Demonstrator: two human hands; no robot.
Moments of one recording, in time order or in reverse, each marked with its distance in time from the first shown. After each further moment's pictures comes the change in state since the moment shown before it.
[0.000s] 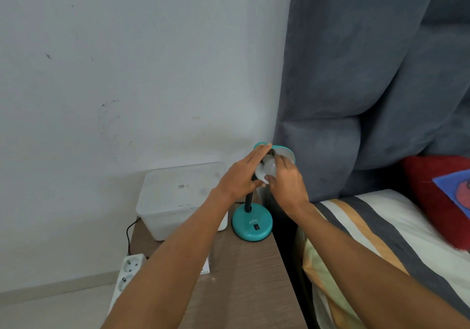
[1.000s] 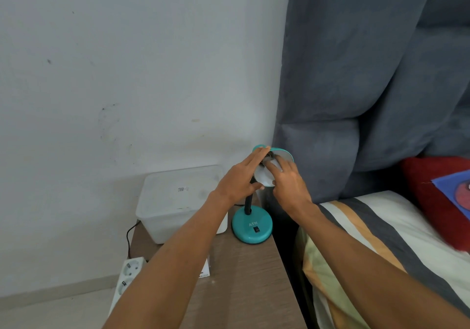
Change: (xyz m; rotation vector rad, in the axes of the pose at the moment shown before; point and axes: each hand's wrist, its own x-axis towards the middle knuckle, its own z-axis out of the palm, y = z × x) left_hand -0.001 0.002 0.000 0.011 0.000 0.003; right_hand -0.001 0.008 -0.008 -0.110 -0.077 -0.156
